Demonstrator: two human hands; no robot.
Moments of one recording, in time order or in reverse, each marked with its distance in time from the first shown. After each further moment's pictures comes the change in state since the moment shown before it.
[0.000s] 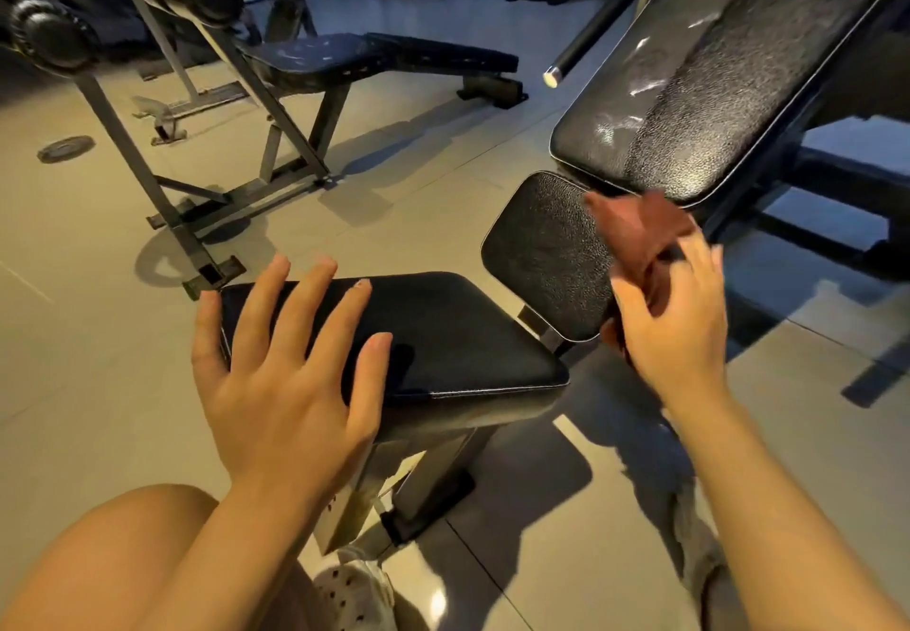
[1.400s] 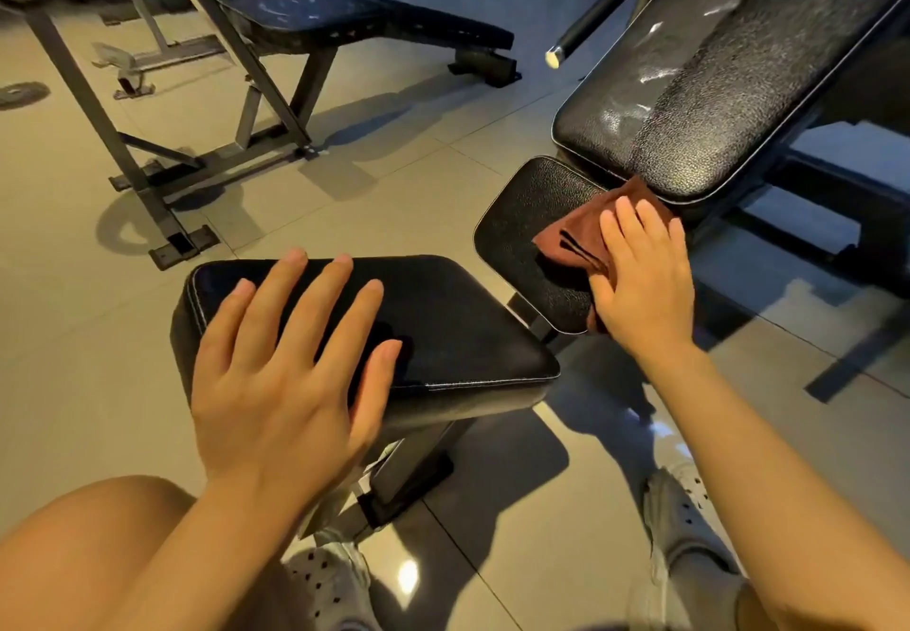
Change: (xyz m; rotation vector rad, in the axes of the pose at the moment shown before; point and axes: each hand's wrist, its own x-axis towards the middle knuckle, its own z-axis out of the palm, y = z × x) left_hand -0.007 -0.006 0.005 0.013 -0.002 0.145; right_hand 0.043 0.061 0.041 -0.643 -0.145 -0.374
